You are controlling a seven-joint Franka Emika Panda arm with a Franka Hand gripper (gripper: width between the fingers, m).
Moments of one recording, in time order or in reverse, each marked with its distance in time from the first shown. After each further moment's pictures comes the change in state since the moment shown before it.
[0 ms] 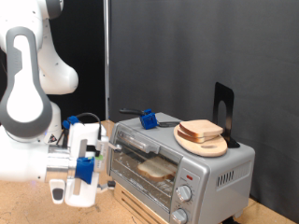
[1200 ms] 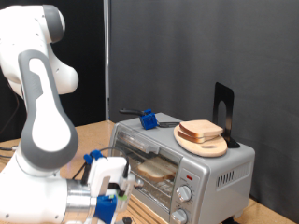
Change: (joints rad) arm 0.060 0.312 0.009 0.406 -0.155 0.051 0.192
